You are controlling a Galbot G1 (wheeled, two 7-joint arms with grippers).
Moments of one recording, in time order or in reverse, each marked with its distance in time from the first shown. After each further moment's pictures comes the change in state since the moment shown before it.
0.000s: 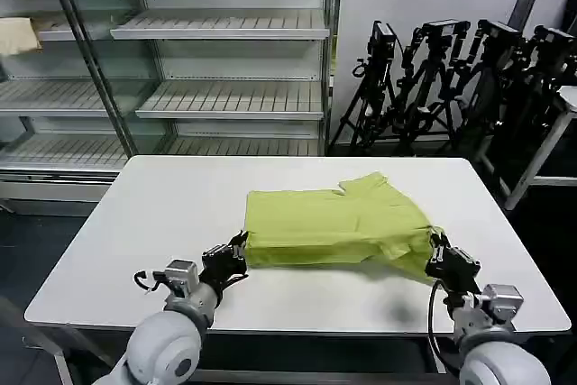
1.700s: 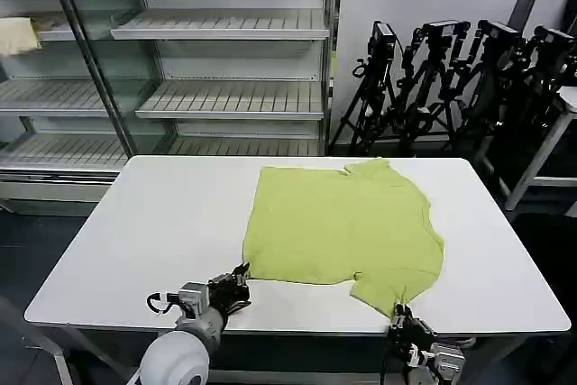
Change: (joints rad) left arm 0.123 -0.008 -0.008 -0.016 0.012 0.006 -0.013; right arm -0.355 0.329 -0.097 0.140 -0.231 -0.008 0.003
